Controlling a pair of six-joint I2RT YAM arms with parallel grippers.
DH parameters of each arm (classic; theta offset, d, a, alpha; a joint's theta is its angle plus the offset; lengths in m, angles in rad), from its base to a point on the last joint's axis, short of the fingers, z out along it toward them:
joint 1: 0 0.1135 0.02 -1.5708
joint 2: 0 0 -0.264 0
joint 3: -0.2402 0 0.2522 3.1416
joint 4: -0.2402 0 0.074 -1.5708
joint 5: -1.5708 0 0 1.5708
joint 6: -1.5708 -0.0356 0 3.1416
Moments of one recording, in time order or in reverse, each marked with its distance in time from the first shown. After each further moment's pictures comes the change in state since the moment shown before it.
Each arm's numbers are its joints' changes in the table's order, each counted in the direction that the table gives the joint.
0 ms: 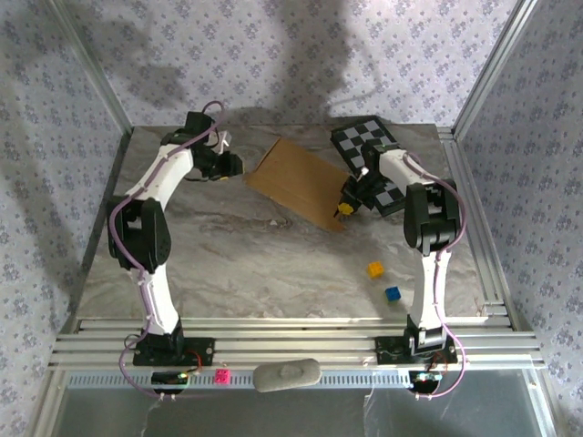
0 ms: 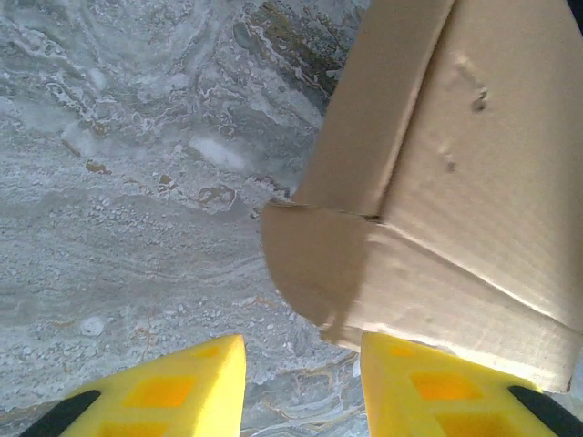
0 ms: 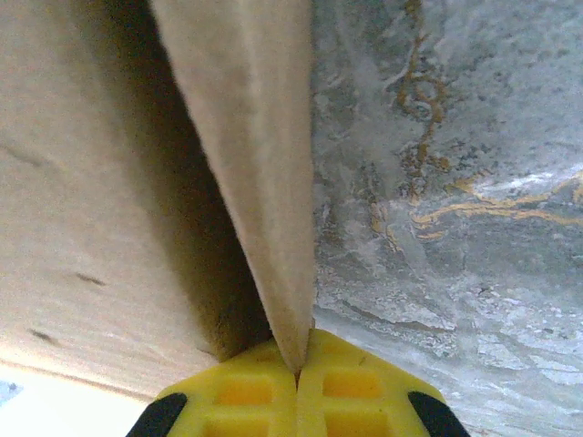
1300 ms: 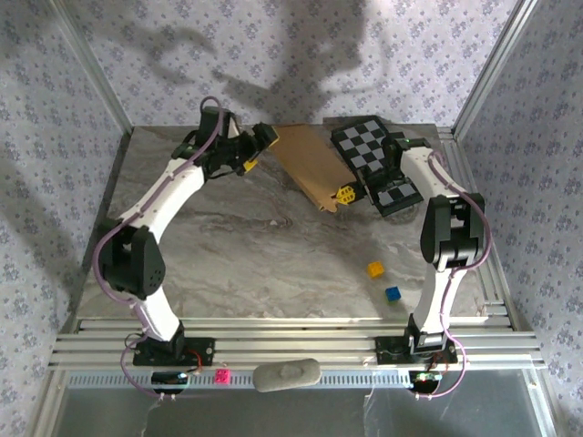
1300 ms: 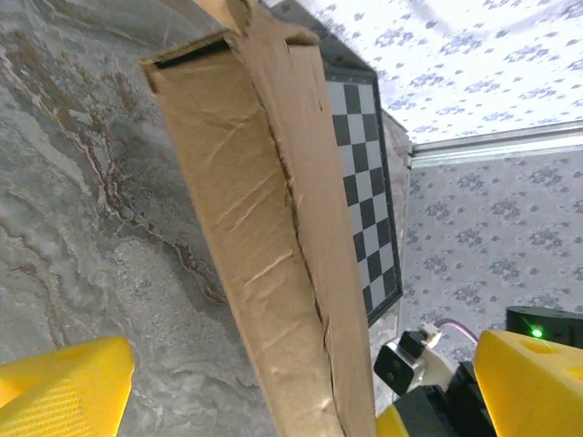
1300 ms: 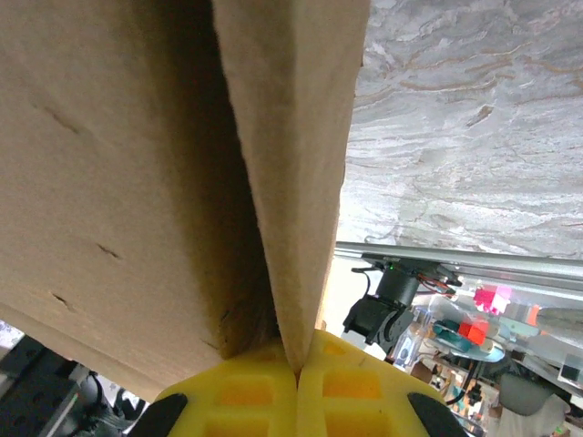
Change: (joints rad) left arm -0.190 -0.186 0.133 0.393 -0.011 0.700; right arm -0.068 -0.217 0.077 -0.123 0.451 -0.356
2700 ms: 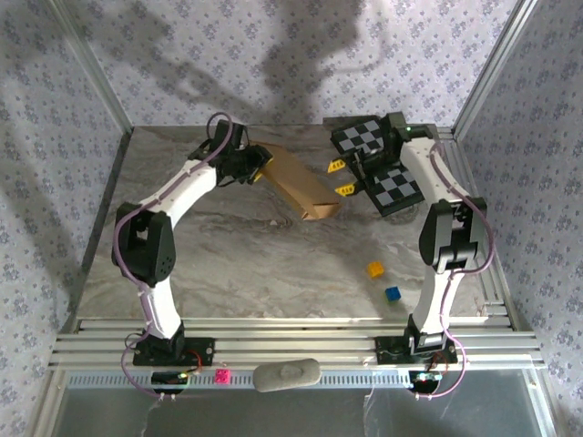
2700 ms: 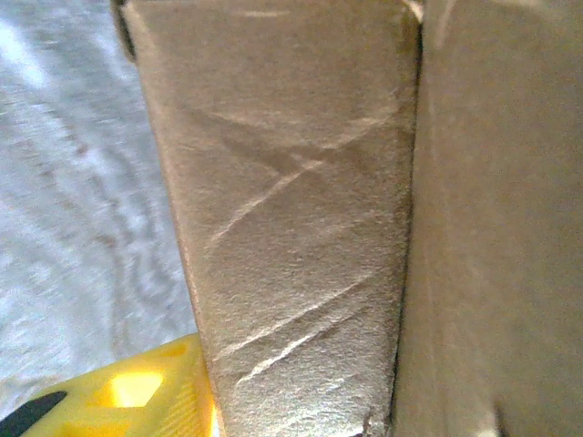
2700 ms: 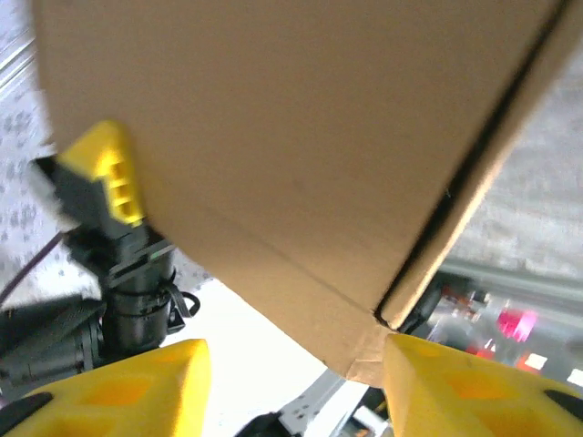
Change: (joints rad) left arm 0.003 0.093 0.006 -0.082 0.121 0.166; right arm 0.019 -0.021 -0.187 0.035 0.004 0.011
